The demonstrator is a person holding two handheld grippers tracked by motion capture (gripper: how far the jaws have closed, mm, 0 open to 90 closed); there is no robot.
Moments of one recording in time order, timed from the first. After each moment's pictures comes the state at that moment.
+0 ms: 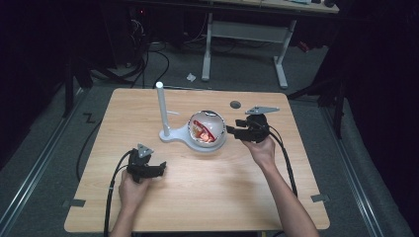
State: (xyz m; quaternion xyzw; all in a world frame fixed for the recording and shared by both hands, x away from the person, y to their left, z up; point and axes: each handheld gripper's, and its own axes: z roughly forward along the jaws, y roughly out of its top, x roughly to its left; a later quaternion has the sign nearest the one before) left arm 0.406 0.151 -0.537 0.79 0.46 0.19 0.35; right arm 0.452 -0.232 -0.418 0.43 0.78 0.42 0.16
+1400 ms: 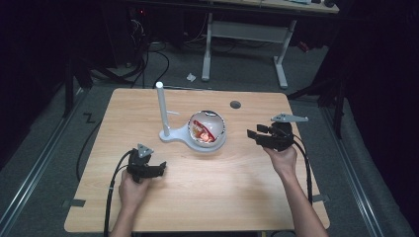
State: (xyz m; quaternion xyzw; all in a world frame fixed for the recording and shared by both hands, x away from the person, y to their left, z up) left arm 0.406 0.151 -0.537 0.79 0.46 0.19 0.35; right arm 0.416 -0.288 -0.412 0.46 0.75 0.44 0.18
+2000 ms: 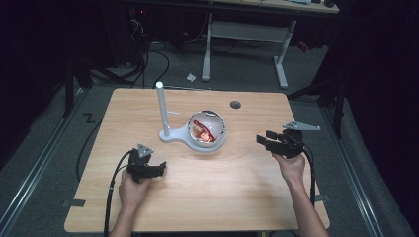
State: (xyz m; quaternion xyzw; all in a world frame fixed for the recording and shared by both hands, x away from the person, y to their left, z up) left arm 0.406 0.152 -0.537 0.79 0.46 0.19 0.35; right arm 0.399 -0.317 -0.428 0.49 0.73 0.45 0.17
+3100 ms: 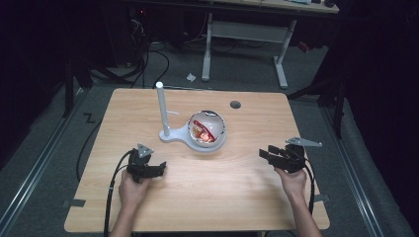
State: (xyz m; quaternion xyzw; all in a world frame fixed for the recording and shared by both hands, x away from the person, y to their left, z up) left arm 0.406 0.151 -0.537 0.79 0.46 0.19 0.35; right arm 0.373 -0.330 -0.467 0.52 0.71 0.45 0.15
